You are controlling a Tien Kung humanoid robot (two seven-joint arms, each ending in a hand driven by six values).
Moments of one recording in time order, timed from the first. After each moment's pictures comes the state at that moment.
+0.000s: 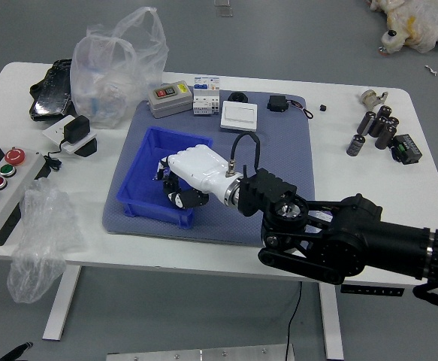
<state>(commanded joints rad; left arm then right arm) -0.19 0.18 -0.91 -0.31 0.86 0.06 0.25 0.93 -0.12 0.15 1.19 -1.75 -0.24 -0.27</state>
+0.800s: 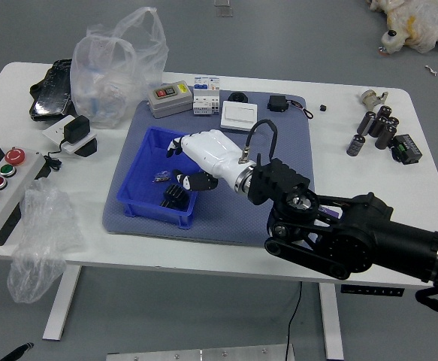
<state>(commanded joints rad) -0.18 0.18 -0.90 -0.31 0.85 0.06 0.25 0.86 -0.17 0.32 1.22 -1.75 -0.30 -0.25</state>
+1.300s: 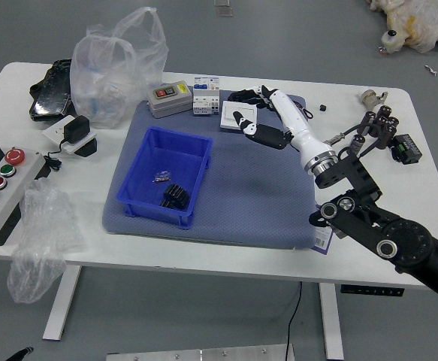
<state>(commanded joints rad) -0.17 0.18 -0.90 -0.31 0.84 0.07 0.24 0.58 -0.28 0.73 1.16 -1.20 -0.41 0.22</state>
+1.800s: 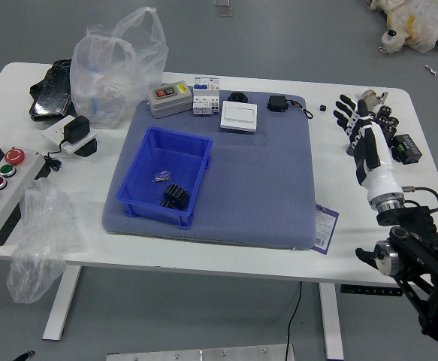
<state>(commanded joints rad) -0.16 0.17 -0.84 -0.30 0.75 0.07 0.20 0.22 -0.33 1.03 1.20 -0.77 -0.28 0.52</state>
